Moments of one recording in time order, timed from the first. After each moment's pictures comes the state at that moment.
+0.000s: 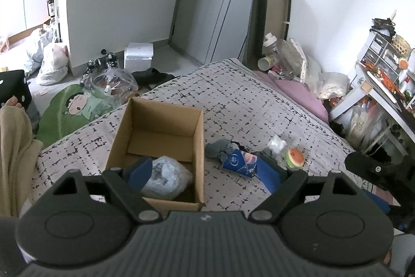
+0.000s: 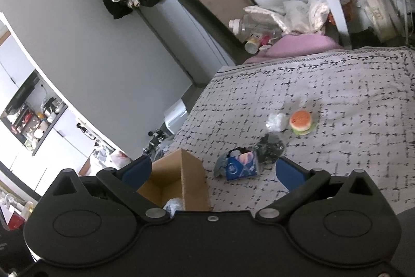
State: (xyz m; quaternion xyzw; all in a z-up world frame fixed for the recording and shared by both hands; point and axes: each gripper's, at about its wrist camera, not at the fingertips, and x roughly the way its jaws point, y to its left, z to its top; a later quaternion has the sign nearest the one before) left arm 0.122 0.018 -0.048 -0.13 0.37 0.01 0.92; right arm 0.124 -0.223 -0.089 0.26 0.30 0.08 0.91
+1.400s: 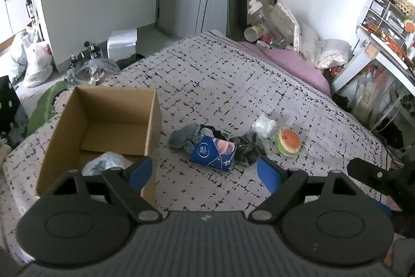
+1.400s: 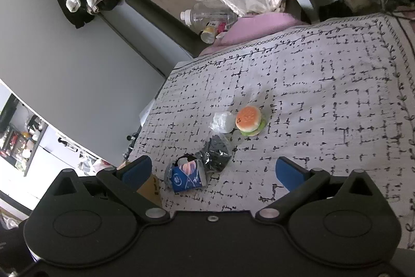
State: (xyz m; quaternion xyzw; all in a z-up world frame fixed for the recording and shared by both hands) left arm 0.189 -0.064 -0.099 -0.09 0.42 0.00 0.91; right arm 0.173 -0.305 -0.157 0.31 0.34 0.05 0.89
